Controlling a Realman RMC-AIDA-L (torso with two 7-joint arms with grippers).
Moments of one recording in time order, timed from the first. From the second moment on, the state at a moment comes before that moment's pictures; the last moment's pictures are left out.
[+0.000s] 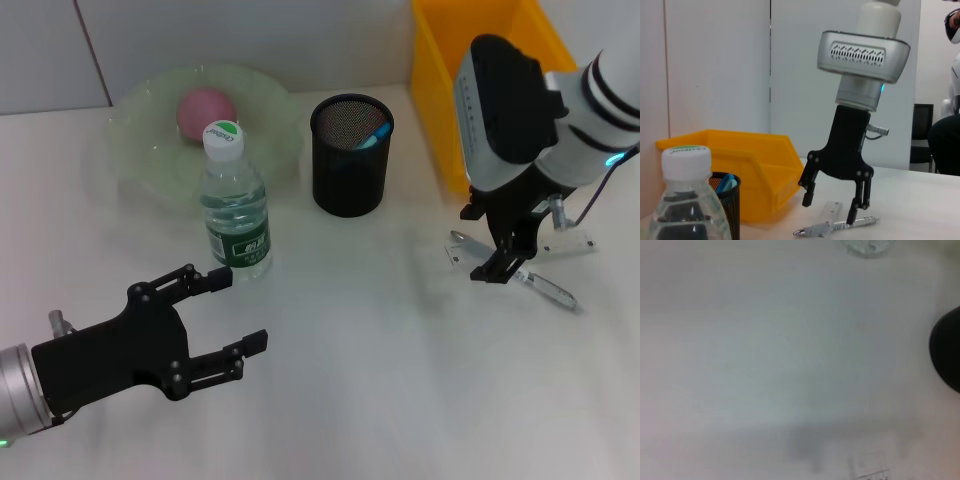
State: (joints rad) left arm -0.29 -2.06 1.22 0.57 1.41 1.48 -0.92; right arm 0.84 2.07 -1.20 -1.02 -2.78 -1.51 1.73
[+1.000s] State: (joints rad) left arm -0.28 -2.06 1.22 0.57 1.42 1.48 -0.91; right arm 0.89 2.08 -1.21 -0.82 -2.78 -1.34 1.73
